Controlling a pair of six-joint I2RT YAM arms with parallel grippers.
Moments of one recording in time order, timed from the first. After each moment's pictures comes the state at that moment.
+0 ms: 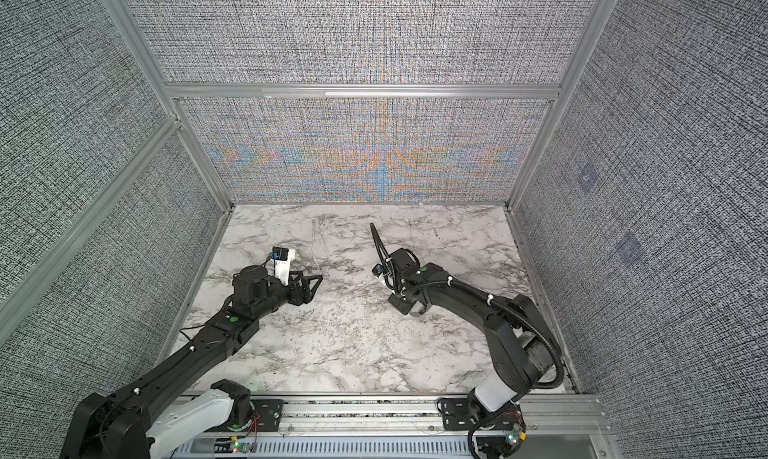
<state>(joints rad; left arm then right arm) -0.41 1.02 0.52 0.08 0.26 -0.29 0.64 1.56 1.04 -0.64 0.05 -0.32</state>
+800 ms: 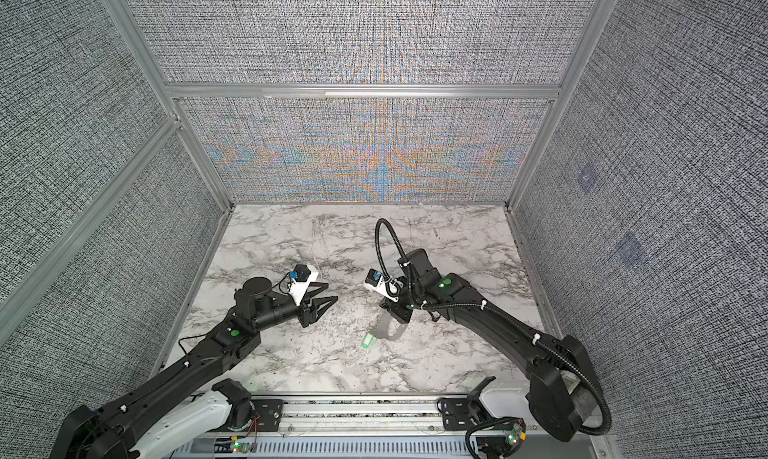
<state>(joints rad) -0.57 0.93 0.46 0.15 0.50 0.03 0.65 1.30 0.95 -0.59 -0.38 -0.49</state>
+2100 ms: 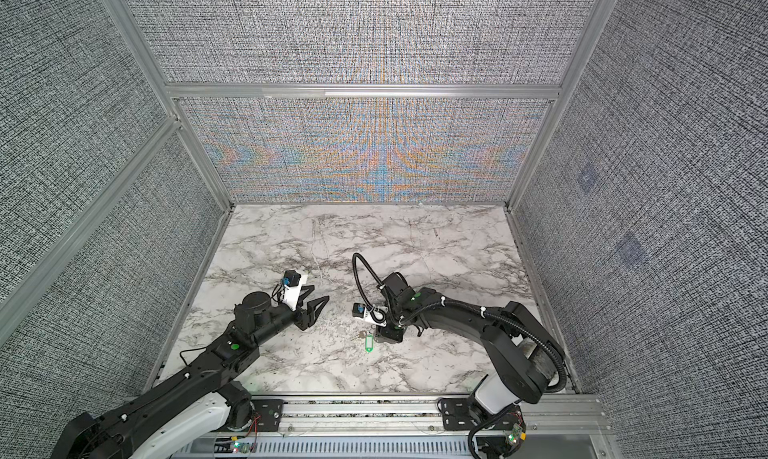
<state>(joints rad) -0.58 0.85 0.32 0.22 0.17 -0.12 0.77 1.55 0.84 -0.44 -0.29 -0.63</state>
